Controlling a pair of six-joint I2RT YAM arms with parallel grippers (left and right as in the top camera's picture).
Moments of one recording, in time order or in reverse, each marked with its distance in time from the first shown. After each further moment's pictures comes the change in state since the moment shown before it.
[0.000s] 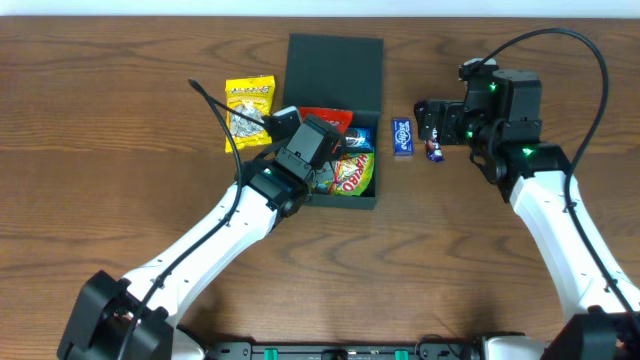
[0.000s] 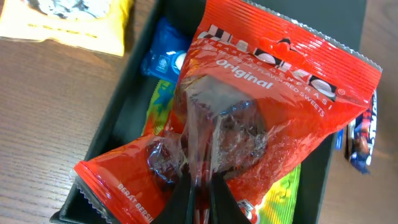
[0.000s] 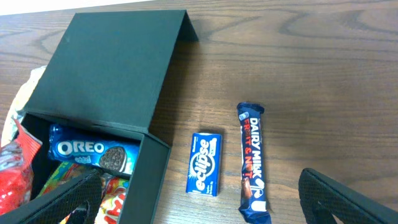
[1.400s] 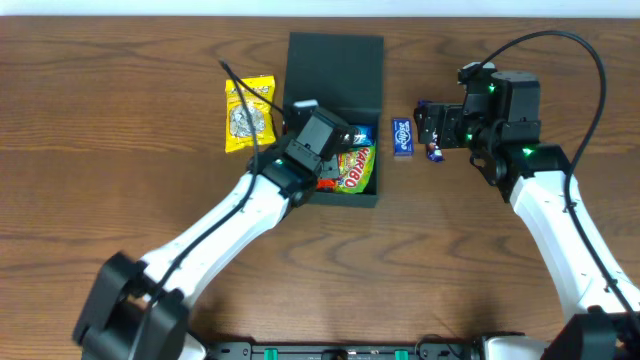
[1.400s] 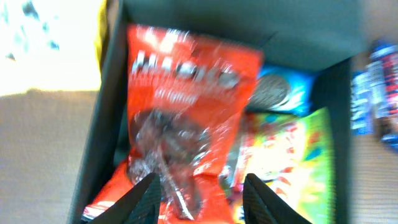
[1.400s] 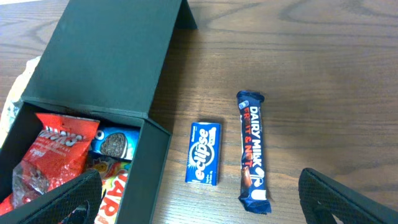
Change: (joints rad) left arm -0.003 0.058 0.053 0.046 -0.001 0.274; right arm 0.000 0.000 0.000 -0.036 0.000 0.000
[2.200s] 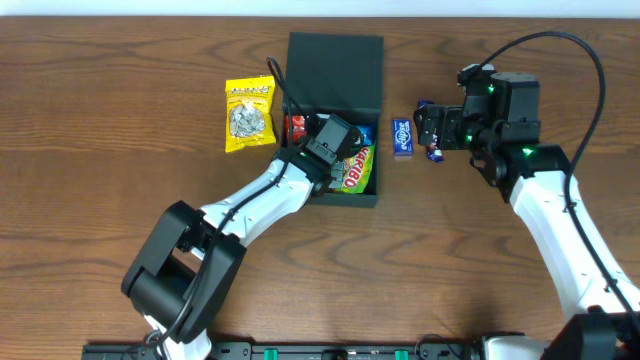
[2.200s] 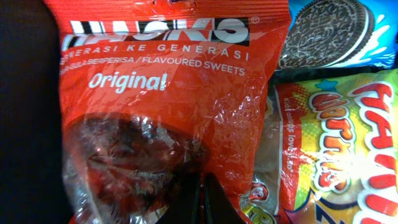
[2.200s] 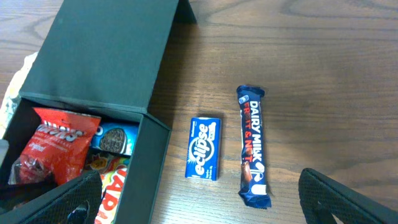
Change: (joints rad) left arm -0.003 0.257 0.026 0.040 0.001 0.180; right arm 0.000 0.000 0.000 -0.017 0.000 0.000
